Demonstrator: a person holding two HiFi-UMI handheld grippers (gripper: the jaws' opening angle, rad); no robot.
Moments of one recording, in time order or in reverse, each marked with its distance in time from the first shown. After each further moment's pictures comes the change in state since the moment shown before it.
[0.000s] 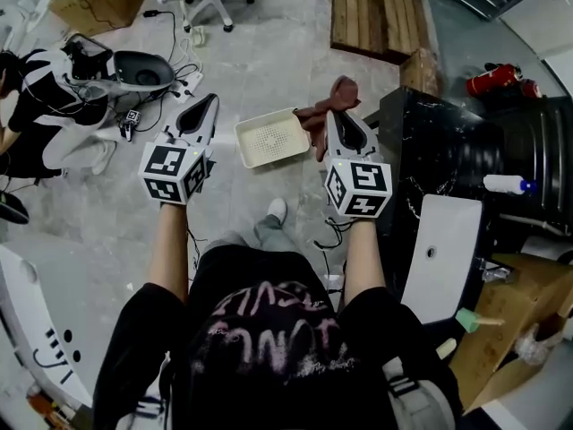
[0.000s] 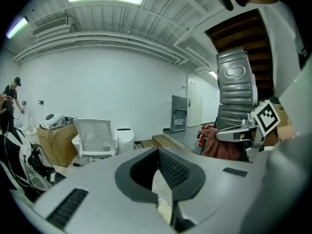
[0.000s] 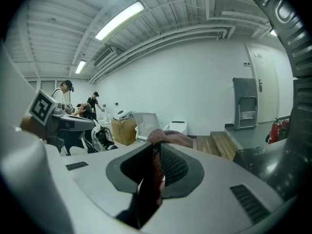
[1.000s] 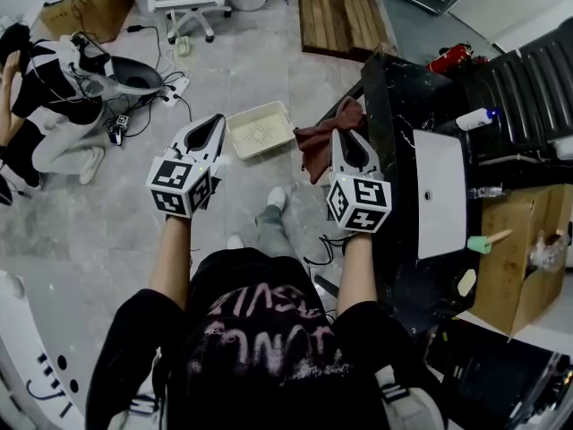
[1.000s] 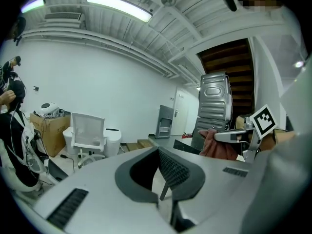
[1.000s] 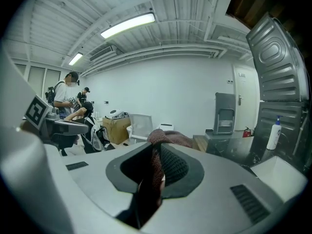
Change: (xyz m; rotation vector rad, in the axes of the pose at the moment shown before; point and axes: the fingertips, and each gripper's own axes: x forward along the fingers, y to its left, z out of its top) left arm -0.223 -0.040 -0.059 -0.086 -0.101 -0.176; right arm -0.207 0.152 -0.034 -0.035 -0.041 -0.216
